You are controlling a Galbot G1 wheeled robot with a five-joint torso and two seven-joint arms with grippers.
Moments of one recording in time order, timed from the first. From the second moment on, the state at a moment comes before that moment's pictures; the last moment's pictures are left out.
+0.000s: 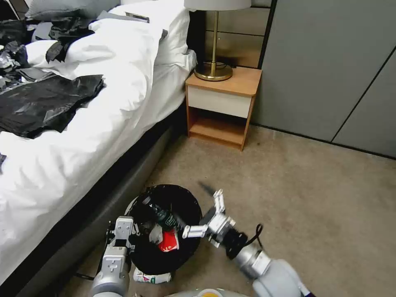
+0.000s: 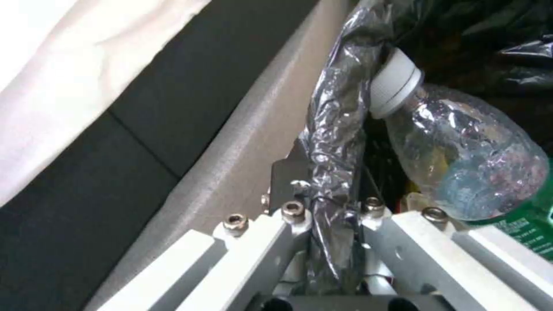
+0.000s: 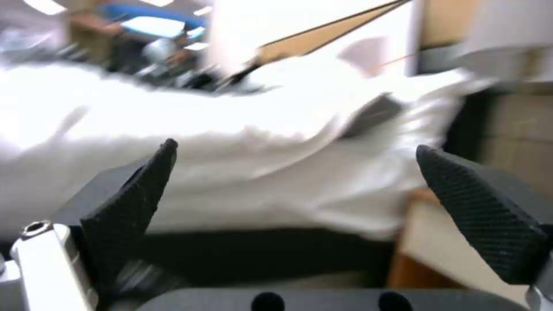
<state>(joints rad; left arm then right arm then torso) 1.89 -1.51 -0.49 -2.35 0.21 0.40 -0.15 -1.48 1.21 0.12 2.18 0.02 0.29 -0.10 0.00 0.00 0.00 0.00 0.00</state>
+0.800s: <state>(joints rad) 1.92 -1.50 -0.48 -2.35 0.18 0.38 -0.14 -1.53 1.30 0.25 2.03 0.05 0.37 0.06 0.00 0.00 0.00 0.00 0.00</state>
